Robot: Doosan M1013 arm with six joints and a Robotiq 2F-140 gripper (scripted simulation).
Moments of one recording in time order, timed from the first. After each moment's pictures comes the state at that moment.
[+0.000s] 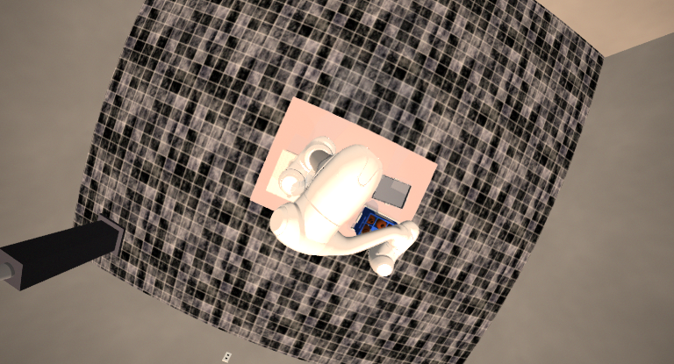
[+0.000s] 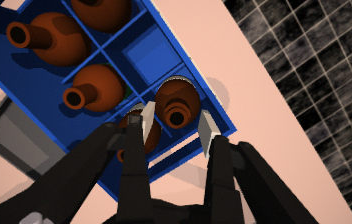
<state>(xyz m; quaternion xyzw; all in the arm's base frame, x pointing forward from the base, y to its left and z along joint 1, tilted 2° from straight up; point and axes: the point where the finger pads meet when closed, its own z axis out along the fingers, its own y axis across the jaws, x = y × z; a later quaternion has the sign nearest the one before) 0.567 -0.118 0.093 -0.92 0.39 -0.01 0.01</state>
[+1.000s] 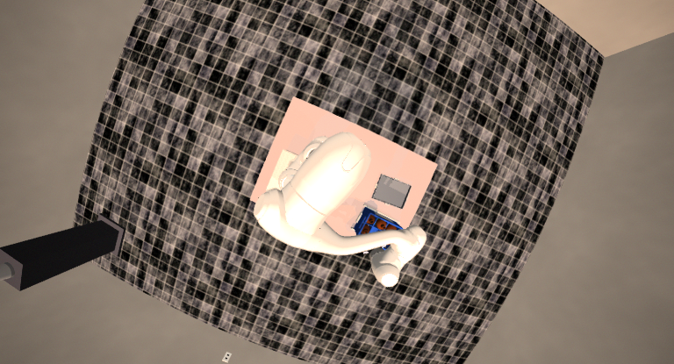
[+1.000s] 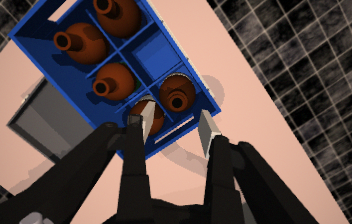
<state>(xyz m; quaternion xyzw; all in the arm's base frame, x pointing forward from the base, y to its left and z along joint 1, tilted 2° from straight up) 0.564 -0.119 0.165 -0.92 0.39 -0.01 0.01</state>
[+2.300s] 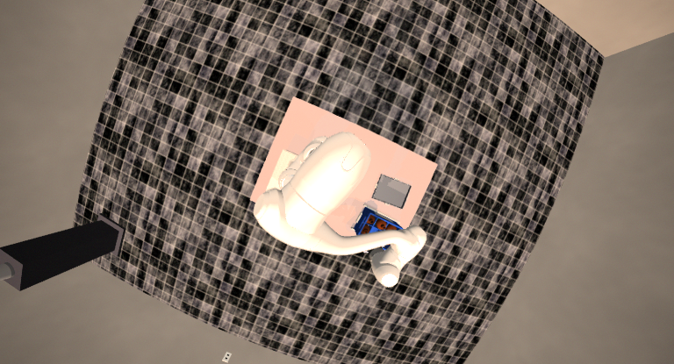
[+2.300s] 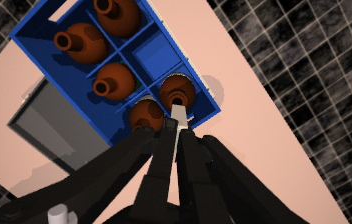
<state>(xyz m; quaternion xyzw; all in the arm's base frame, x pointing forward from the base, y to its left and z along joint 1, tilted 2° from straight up) 0.564 -0.119 0.167 -0.92 0.39 -0.01 0.01</state>
